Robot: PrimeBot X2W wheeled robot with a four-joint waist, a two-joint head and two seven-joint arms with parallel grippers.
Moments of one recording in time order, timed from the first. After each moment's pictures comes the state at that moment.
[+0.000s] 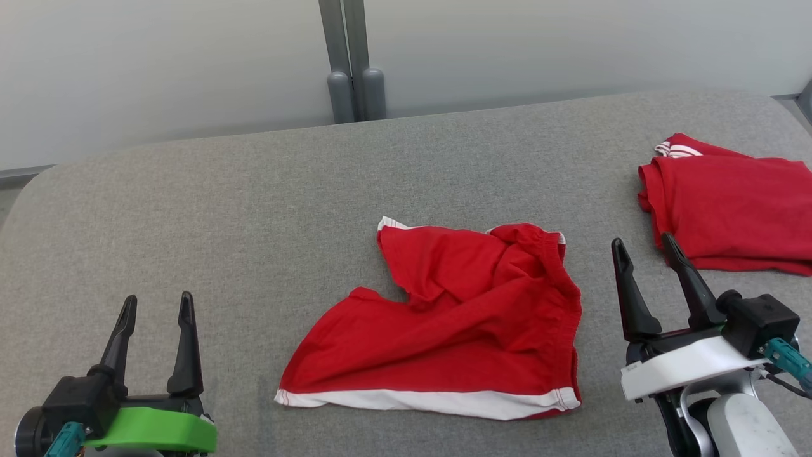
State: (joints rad) left arm 0.03 0.26 -0.11 0.06 -0.38 0.02 -0.26; right arm -0.05 -0.14 0.07 0.01 0.29 0.13 -0.20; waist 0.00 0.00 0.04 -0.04
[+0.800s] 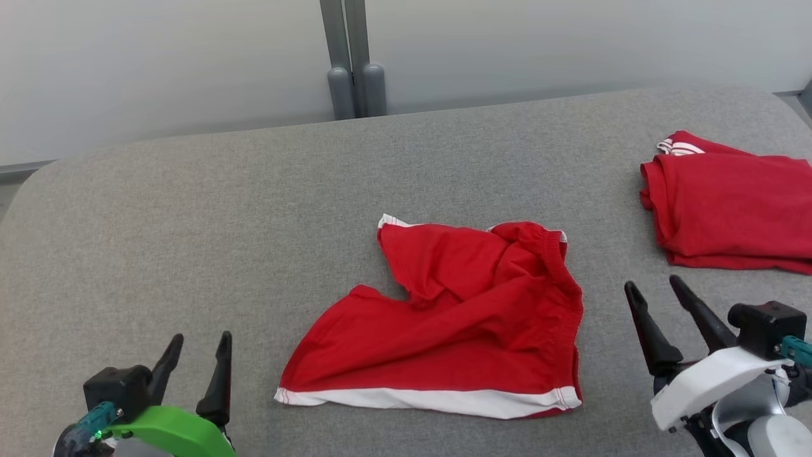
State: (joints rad) left arm 0.04 0.28 -0.17 0.11 -0.47 -0.03 -0.03; right arm 0.00 -0.25 0.07 0.02 0.41 0.13 -0.02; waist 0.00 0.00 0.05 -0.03
